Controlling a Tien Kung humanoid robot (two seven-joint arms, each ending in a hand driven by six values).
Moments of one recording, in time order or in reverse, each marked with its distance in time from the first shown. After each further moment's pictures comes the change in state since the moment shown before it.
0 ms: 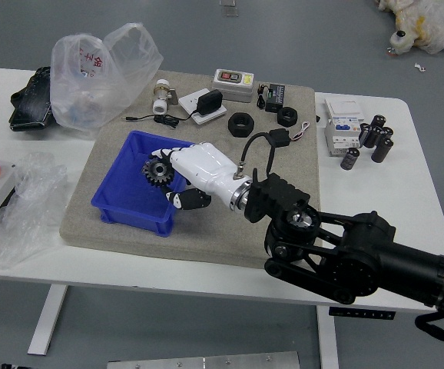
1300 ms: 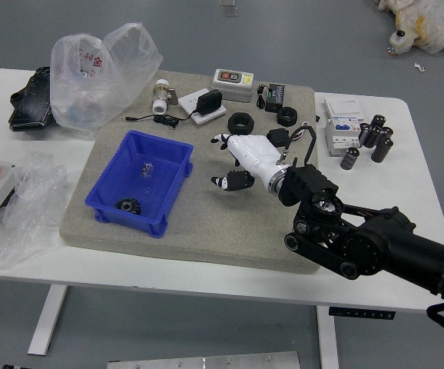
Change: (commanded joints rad) left arm -0.002 -0.007 -0.022 -0.001 0.014 -0.028 0.002; right arm -0.008 -0.060 -0.019 -0.264 0.178 -0.092 0.013
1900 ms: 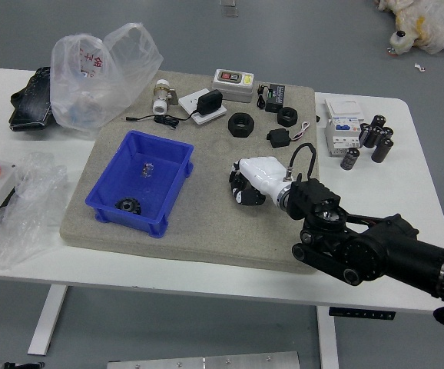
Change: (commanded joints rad) left arm 0.000 -0.001 -0.008 -0.002 -0.002 0.005 -0.018; right arm -0.002 0.003 -0.090 -0.074 0.039 0.019 0.011
